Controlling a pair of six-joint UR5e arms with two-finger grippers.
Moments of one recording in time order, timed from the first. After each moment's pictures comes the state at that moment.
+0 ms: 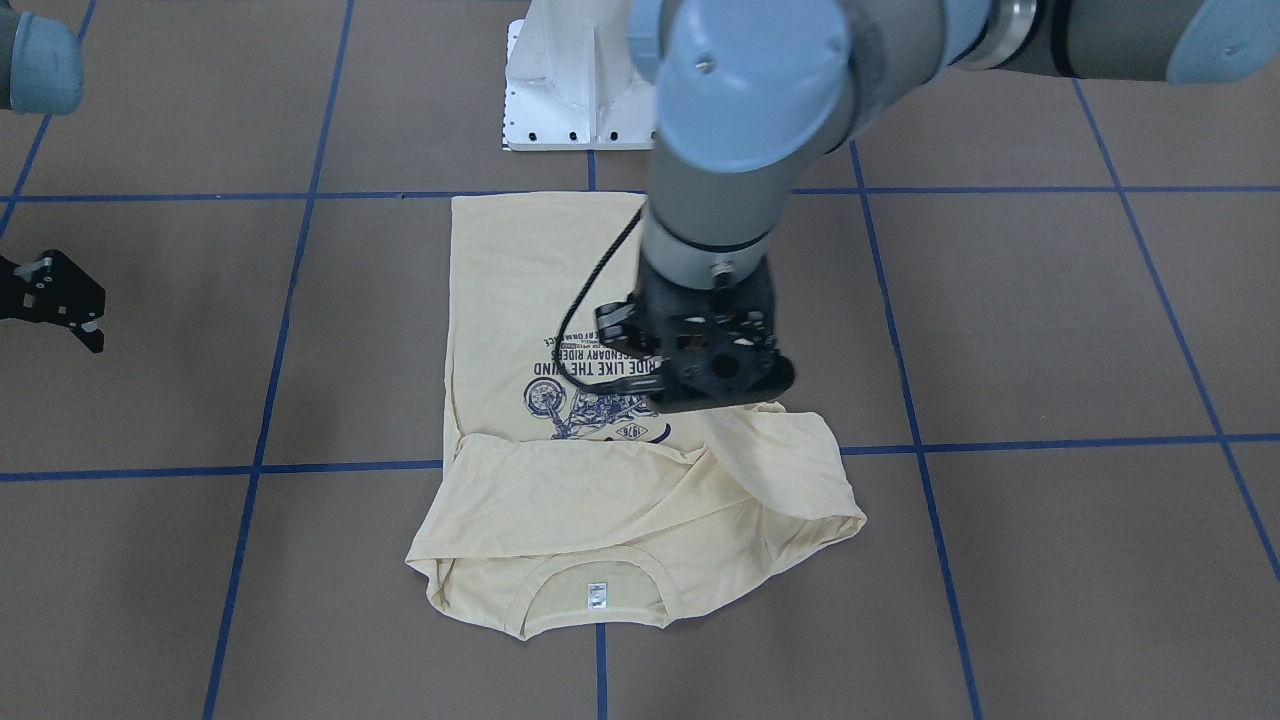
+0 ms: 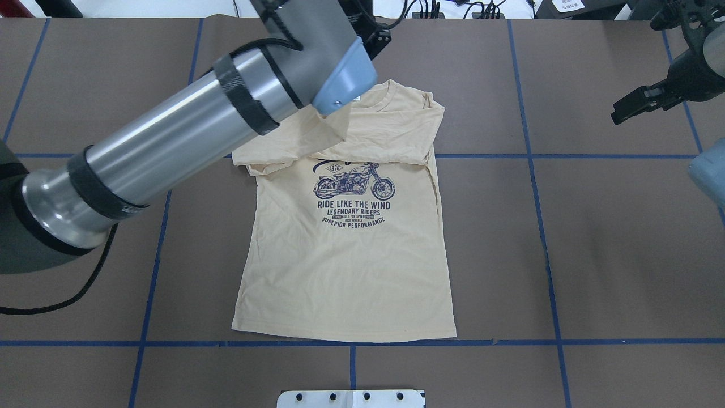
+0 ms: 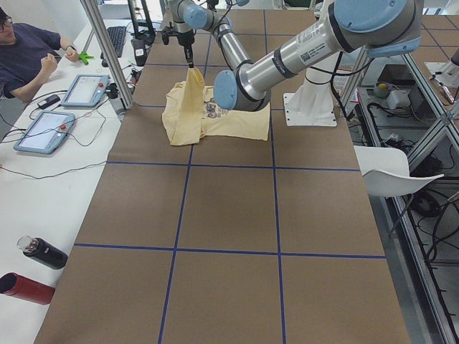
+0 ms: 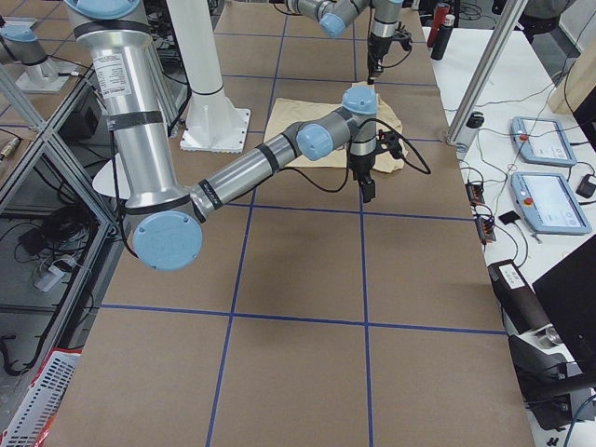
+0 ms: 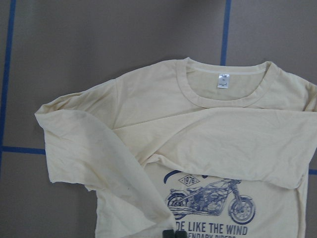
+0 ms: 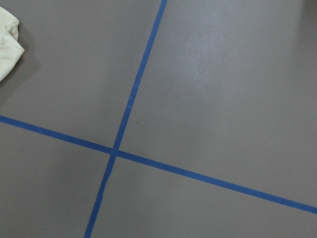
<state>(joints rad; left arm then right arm) -0.79 -2.85 -1.12 -1.37 -2.17 -1.15 1.15 -1.36 1.92 -1.59 2.15 0.38</state>
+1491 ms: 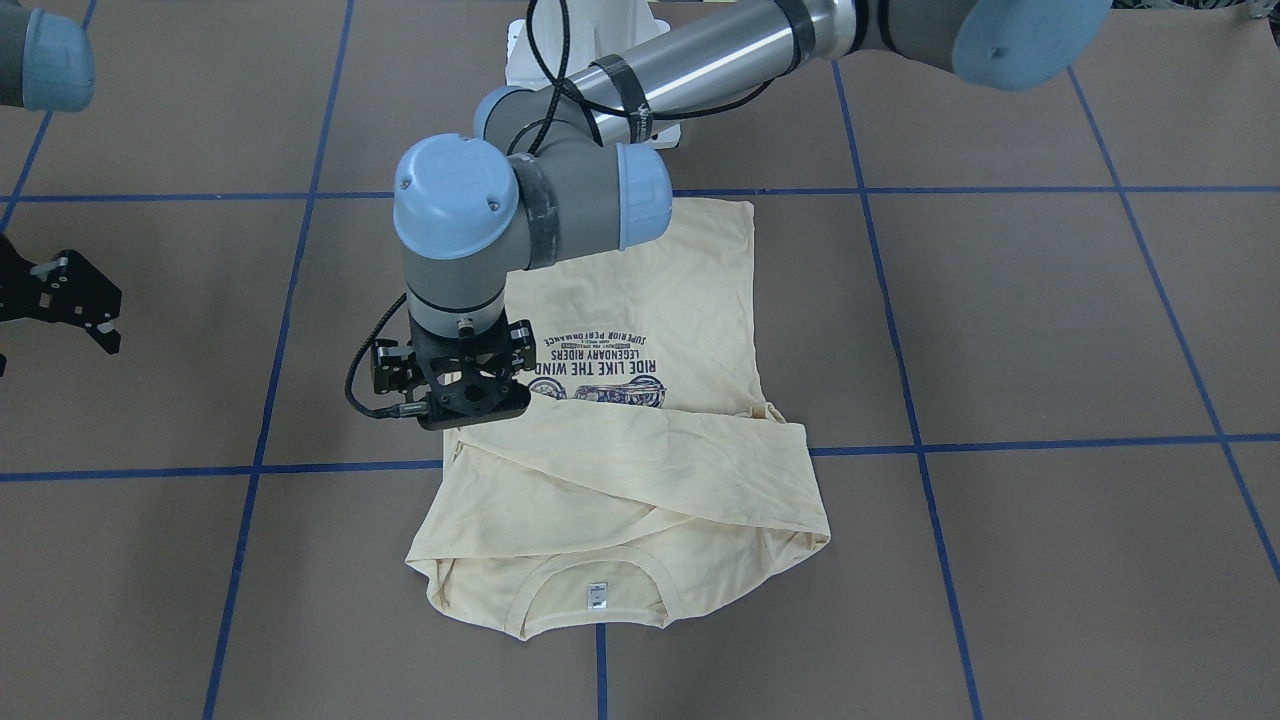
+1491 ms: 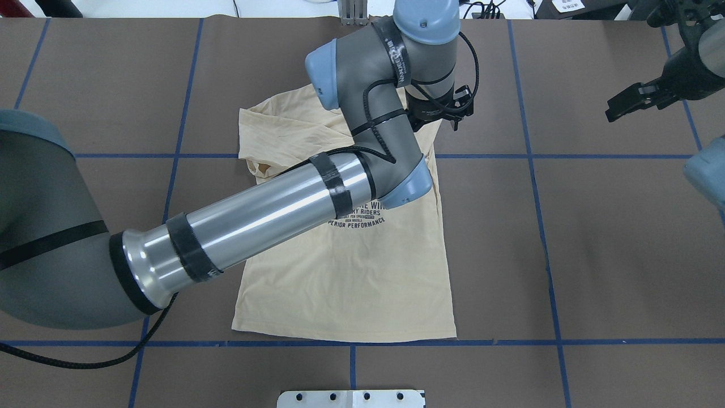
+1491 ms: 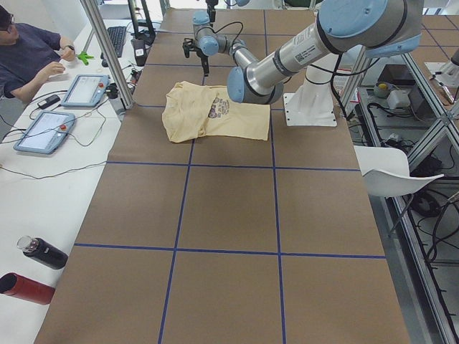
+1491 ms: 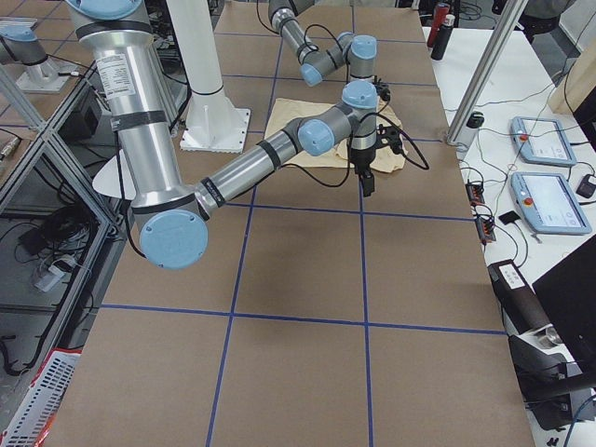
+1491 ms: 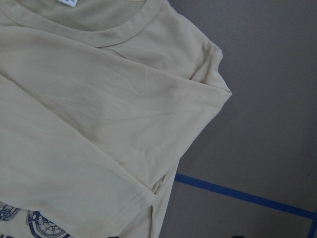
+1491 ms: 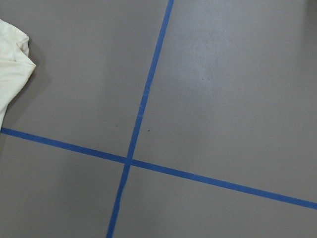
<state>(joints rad) -0.63 -2.81 -1.01 -1.82 -2.04 -1.38 1.12 -1.32 1.93 -1.58 2.15 0.50</state>
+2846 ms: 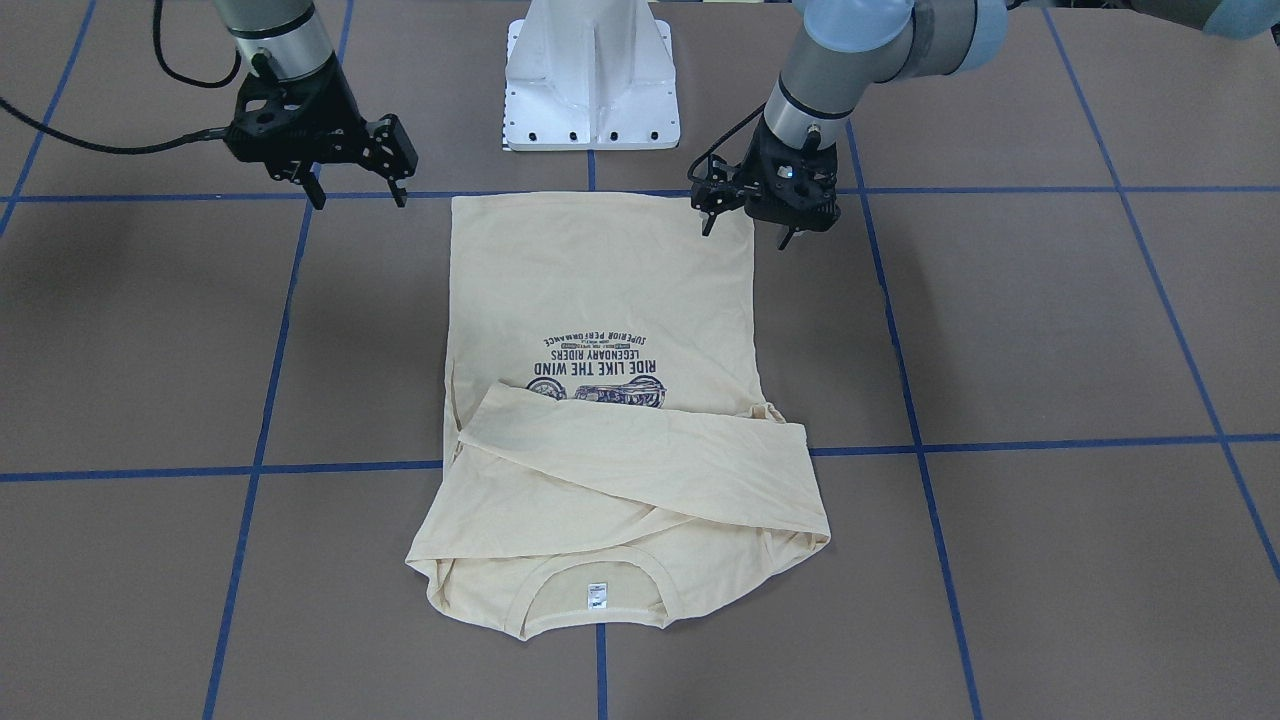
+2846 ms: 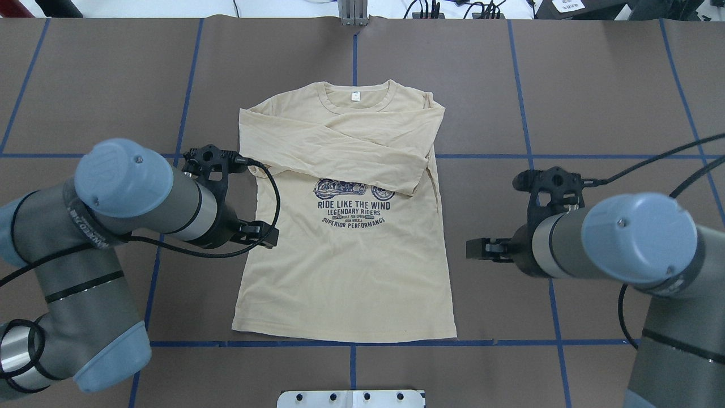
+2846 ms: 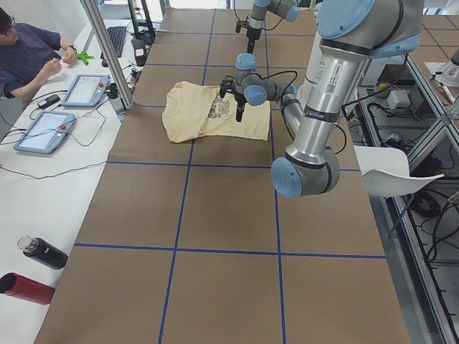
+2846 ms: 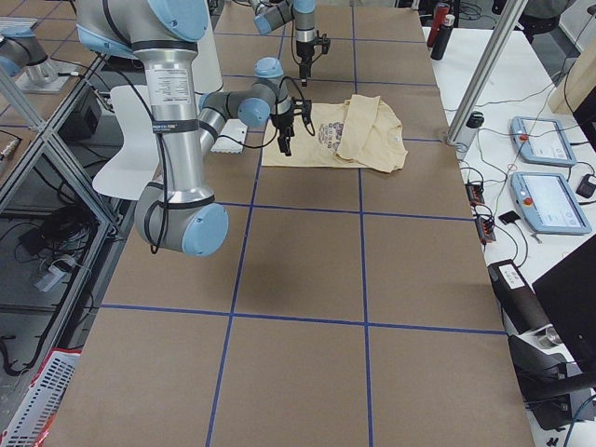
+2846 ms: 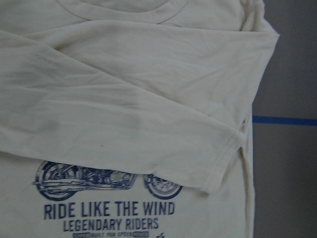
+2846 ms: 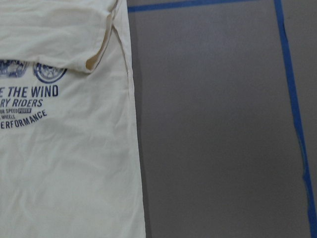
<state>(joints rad) -0.50 -1.91 -2.03 -1.67 -1.89 -1.12 0.36 -1.42 2.26 -1.58 1.64 1.40</state>
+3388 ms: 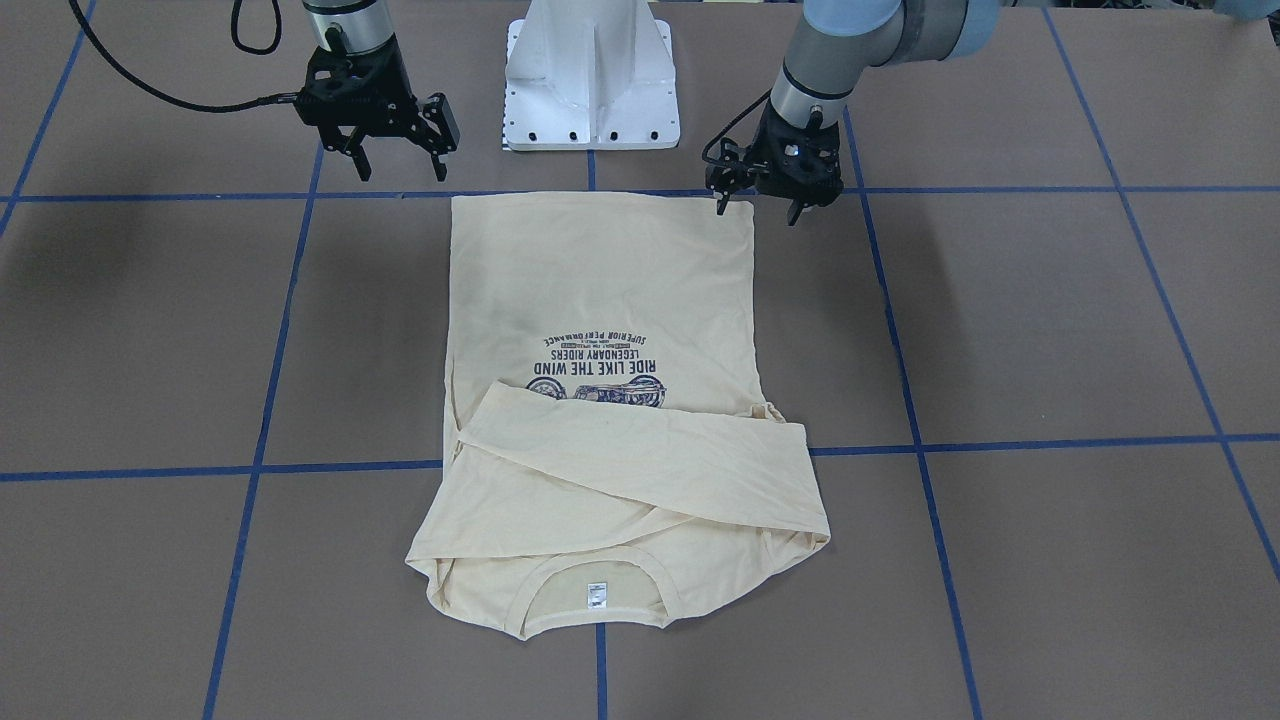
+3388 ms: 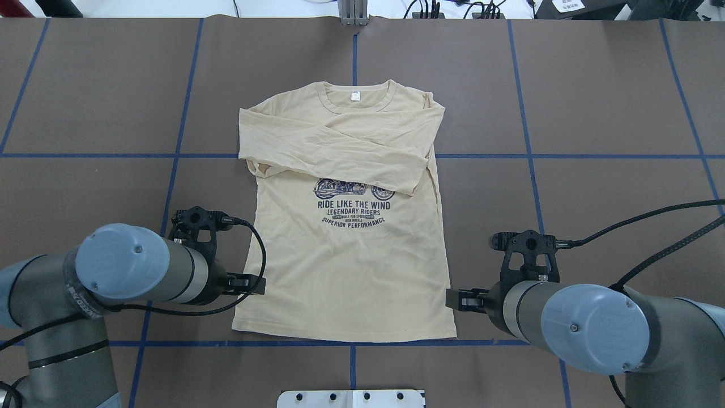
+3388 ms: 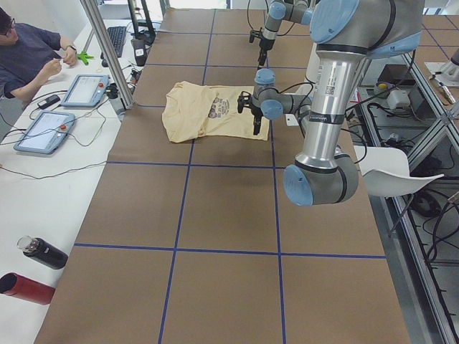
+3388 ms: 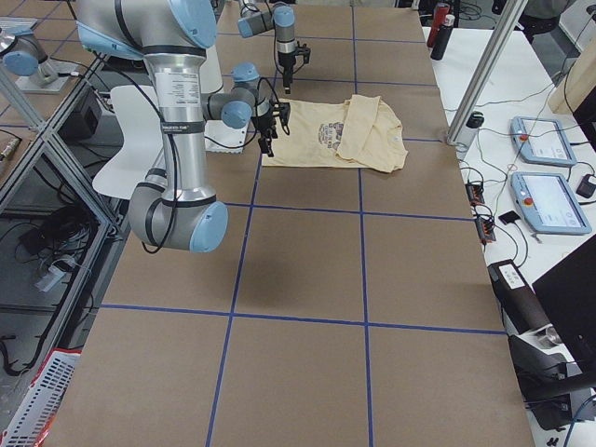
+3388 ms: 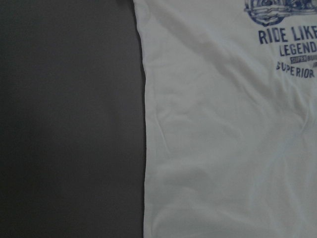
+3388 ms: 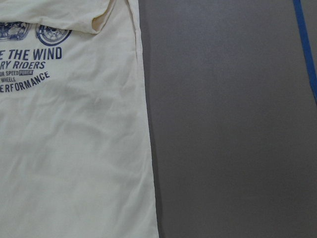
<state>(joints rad) -0.34 -1.80 -2.03 -1.75 -1.77 -1.34 0.22 -1.43 2.27 -1.58 1.50 1.49</state>
